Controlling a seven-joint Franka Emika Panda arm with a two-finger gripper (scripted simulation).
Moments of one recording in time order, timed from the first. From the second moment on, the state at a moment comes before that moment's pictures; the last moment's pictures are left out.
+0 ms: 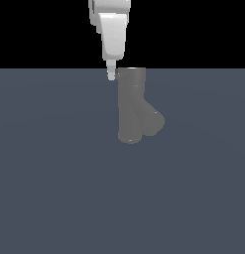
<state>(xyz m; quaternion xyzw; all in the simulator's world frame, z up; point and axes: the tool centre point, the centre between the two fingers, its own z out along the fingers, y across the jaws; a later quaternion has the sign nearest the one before) -0.029 0.029 0.270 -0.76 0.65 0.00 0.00</state>
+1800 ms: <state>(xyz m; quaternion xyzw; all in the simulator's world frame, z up) -0.005 -0.075 0.270 -0.77 0.64 0.01 0.00</state>
